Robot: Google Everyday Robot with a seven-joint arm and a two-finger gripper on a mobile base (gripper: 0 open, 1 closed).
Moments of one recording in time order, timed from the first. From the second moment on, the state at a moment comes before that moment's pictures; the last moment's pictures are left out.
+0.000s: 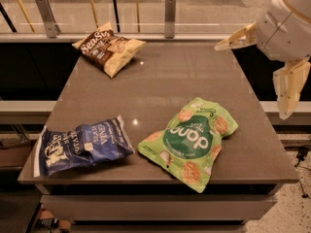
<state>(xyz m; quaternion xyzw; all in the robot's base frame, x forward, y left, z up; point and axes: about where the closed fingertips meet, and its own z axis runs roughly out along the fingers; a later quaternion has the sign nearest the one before) 0.465 -0.181 0.979 -0.86 0.49 -0.06 0.14</state>
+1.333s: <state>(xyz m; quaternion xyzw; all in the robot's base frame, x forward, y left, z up) 0.478 -0.163 0.927 -0.90 0.41 -0.05 0.12</state>
